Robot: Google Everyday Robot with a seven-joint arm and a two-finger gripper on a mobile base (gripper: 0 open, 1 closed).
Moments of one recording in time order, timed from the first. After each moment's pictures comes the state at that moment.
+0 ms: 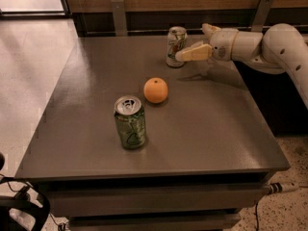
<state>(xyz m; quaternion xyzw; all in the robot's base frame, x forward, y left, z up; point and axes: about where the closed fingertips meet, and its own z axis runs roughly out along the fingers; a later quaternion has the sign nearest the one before) 0.756 -0.129 0.898 -0.38 0.66 0.28 0.59</state>
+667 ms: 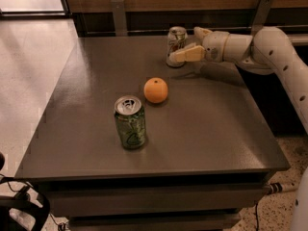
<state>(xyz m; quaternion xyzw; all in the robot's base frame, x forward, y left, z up) 0.767 -0.112 0.884 -0.38 0.65 0.31 0.58</state>
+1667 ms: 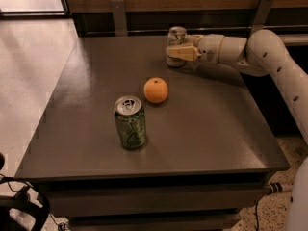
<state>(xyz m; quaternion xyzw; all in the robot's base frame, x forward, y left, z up) 0.769 -0.099 0.875 -0.38 0.65 0.33 0.57</state>
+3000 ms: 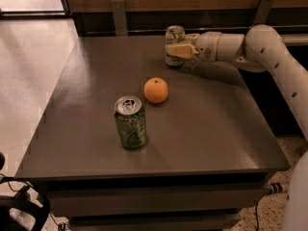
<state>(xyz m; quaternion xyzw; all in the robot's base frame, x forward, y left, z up) 0.769 -0.094 0.878 -0.38 0.66 0.32 0.56</state>
